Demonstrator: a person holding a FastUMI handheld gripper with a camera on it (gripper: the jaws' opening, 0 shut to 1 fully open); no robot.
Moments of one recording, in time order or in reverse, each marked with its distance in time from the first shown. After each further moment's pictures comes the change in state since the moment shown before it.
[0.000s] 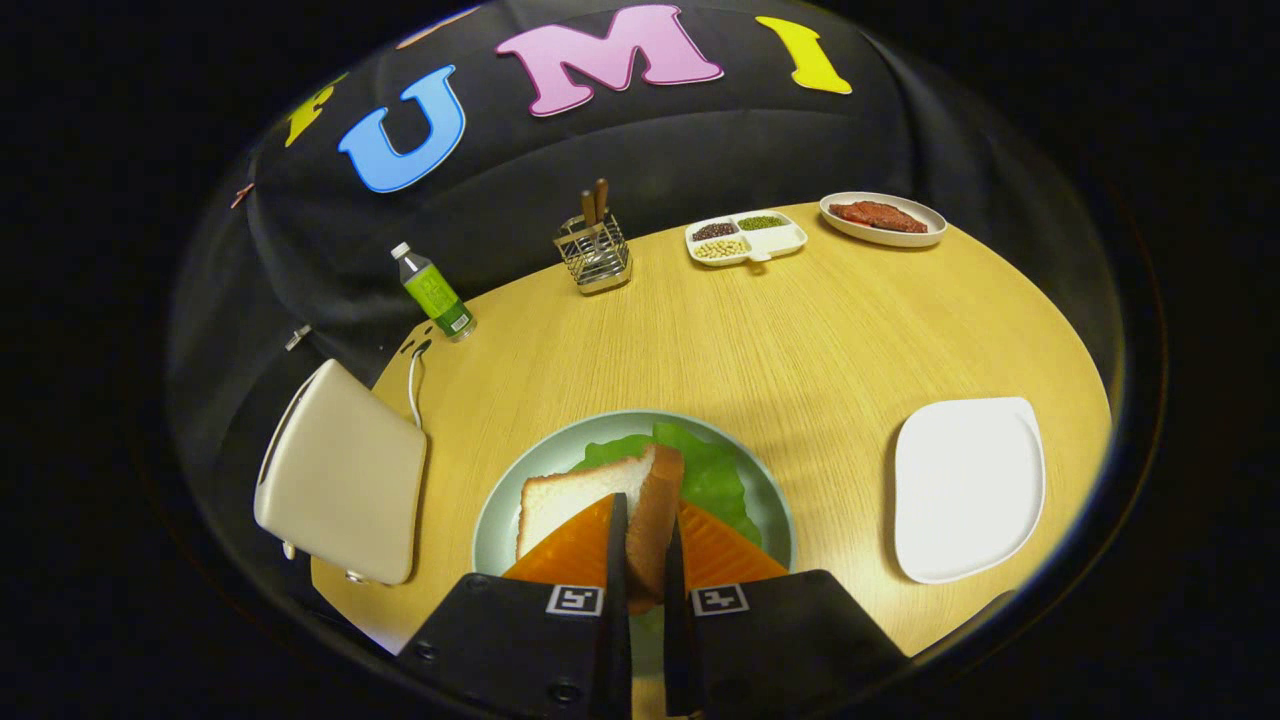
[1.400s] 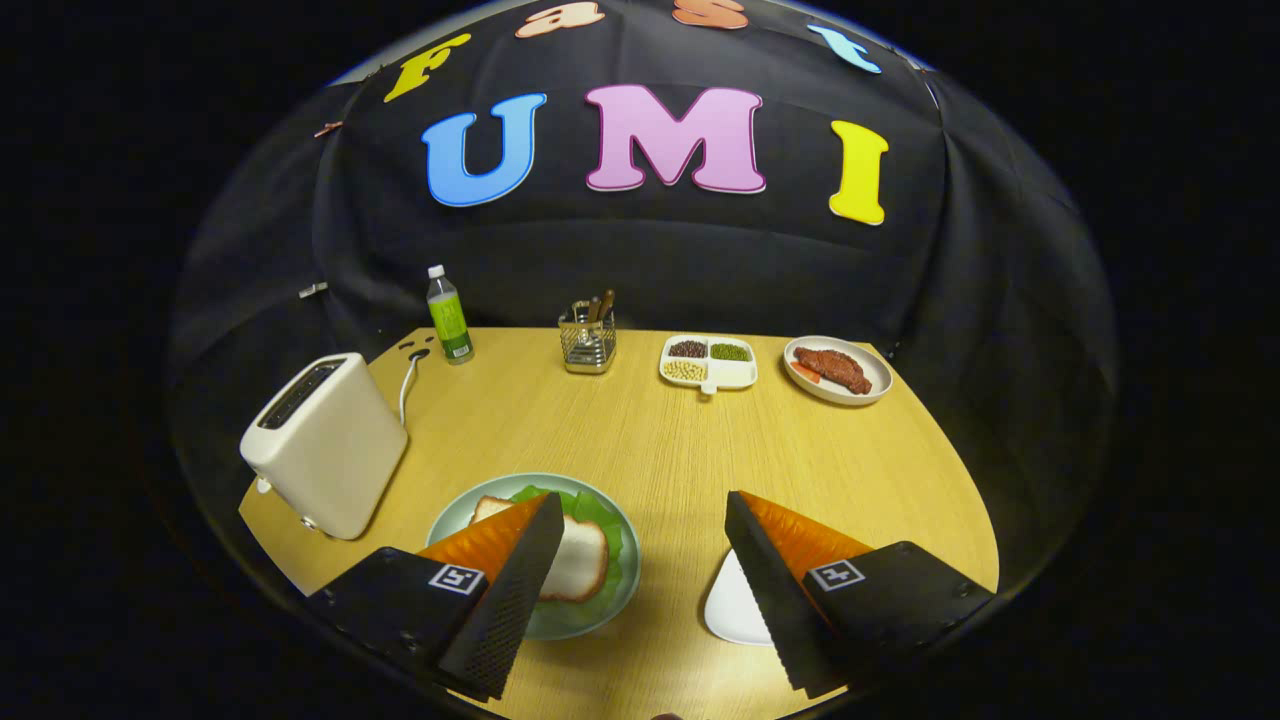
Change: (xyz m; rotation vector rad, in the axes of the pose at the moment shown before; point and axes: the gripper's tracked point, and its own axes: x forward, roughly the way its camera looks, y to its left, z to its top) arm -0.108 -0.038 0.095 -0.289 -0.252 -0.052
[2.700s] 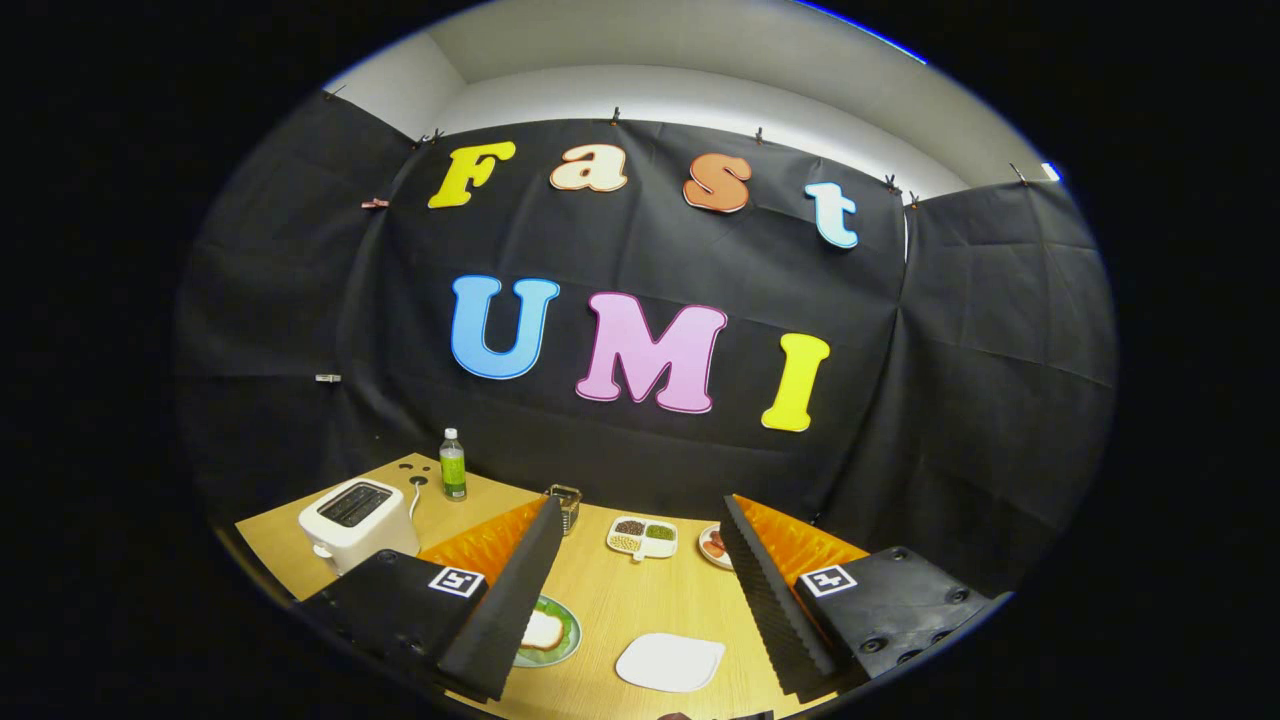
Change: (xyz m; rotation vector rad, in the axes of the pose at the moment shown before) arm -0.190 -0.012 0.155 -0.156 -0.441 -0.108
